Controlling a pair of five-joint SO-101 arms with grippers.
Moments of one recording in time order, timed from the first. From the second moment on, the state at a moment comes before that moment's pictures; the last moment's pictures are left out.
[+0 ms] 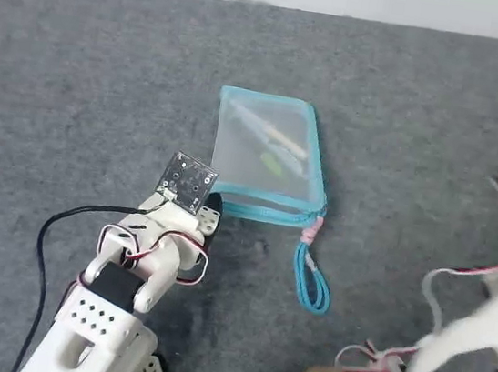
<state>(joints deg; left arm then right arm) 14.9 -70.6 81.9 38.8 0.4 47.9 -18.7 17.3 89.5 66.7</state>
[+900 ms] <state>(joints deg) 14.9 -70.6 82.7 38.8 0.4 60.3 21.2 1.1 76.8 69.8</state>
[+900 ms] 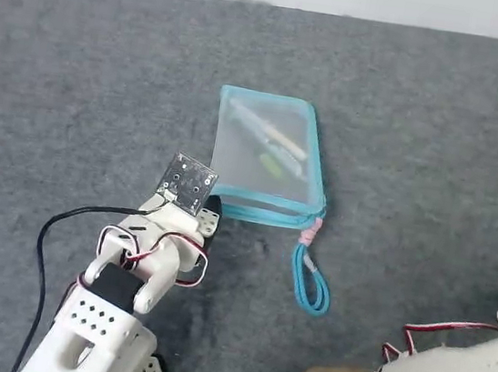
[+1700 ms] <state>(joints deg) 14.8 -70.6 82.8 38.8 0.4 63.7 28.7 -2.1 73.9 71.1</state>
